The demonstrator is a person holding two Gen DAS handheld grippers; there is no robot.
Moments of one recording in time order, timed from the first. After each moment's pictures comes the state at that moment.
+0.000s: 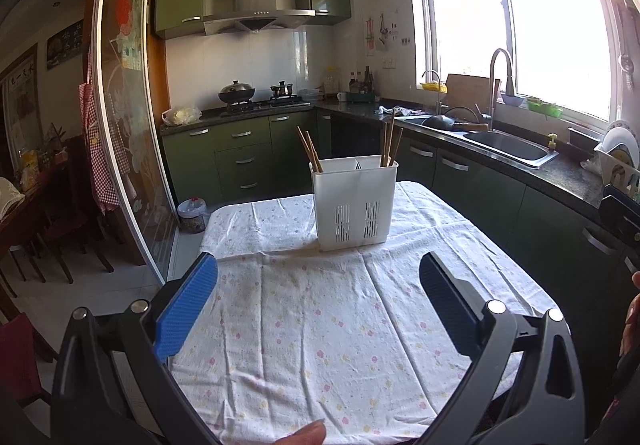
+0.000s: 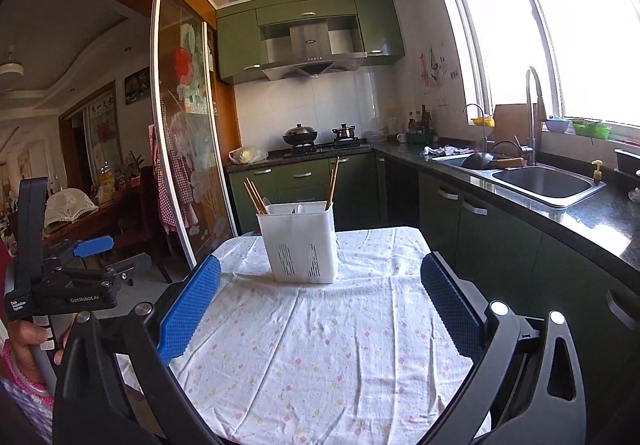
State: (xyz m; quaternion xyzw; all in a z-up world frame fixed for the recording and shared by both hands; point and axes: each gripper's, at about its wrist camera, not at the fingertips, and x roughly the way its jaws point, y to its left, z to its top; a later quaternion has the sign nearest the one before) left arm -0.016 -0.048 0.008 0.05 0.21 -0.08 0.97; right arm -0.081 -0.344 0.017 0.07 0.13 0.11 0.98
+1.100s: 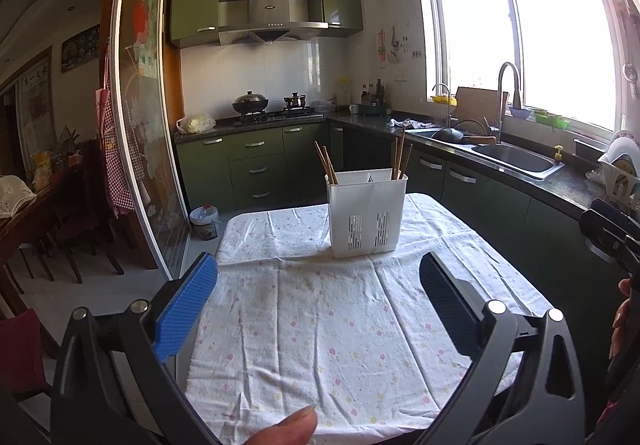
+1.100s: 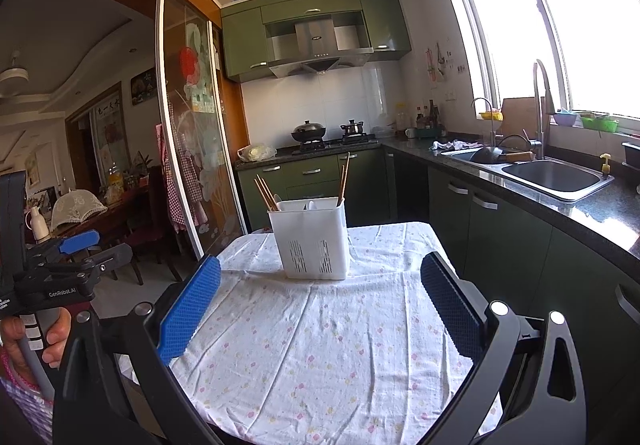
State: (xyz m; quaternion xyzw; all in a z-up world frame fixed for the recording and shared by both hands) left arm -0.043 -0.037 0.026 0.04 0.19 -0.05 0.98; right arm -0.077 -0.338 0.016 0.08 0.14 0.13 0.98
